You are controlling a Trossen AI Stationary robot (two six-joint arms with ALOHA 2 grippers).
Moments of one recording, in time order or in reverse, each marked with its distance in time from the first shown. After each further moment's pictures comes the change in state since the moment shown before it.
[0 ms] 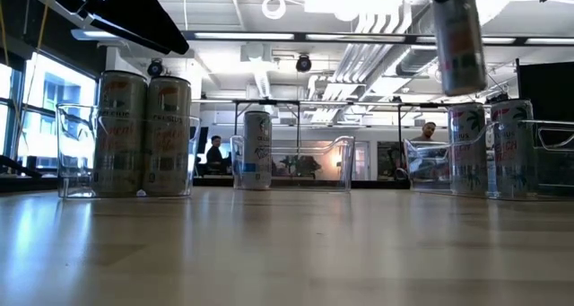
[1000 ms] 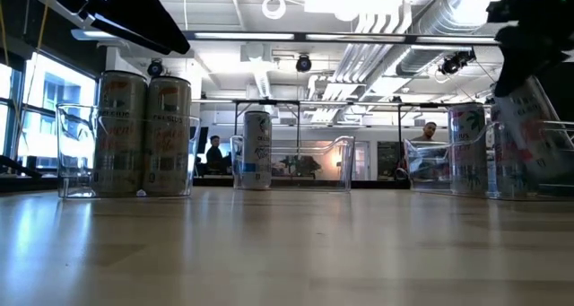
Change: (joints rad) left arm 0.003 0.000 0.000 0.002 0.000 -0.017; right arm -0.099 -0.237 -0.492 -0.103 -0.225 0.305
